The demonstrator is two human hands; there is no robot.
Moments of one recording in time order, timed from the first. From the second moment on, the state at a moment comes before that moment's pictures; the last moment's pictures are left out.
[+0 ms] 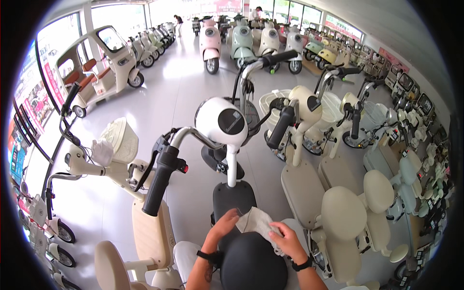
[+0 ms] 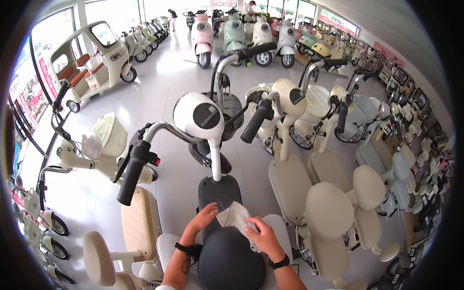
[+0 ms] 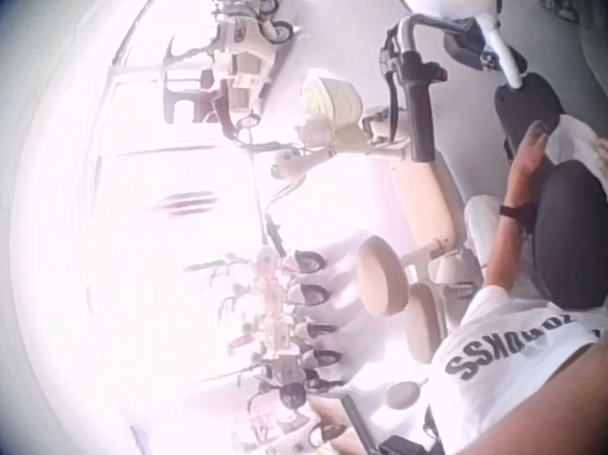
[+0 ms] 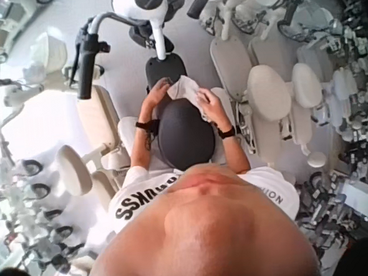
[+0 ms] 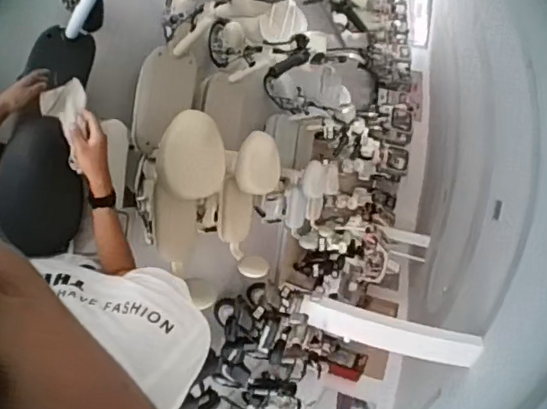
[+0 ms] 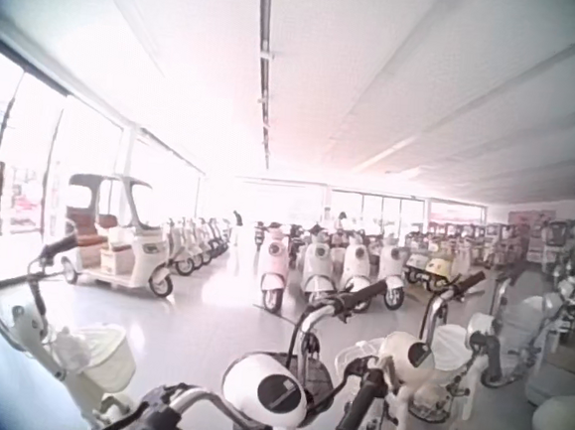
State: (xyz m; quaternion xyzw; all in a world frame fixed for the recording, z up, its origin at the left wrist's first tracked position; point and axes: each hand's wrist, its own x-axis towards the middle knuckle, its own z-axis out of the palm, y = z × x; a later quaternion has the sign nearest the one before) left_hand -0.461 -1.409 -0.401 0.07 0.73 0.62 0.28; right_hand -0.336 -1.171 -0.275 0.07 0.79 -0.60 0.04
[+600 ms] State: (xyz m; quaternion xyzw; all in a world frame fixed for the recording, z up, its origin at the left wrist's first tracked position) left_hand -0.232 -1.431 -0.270 0.10 0.63 0.73 0.25; right_hand -0.228 -1.233 -0.262 -0.18 0.72 -0.65 0.20
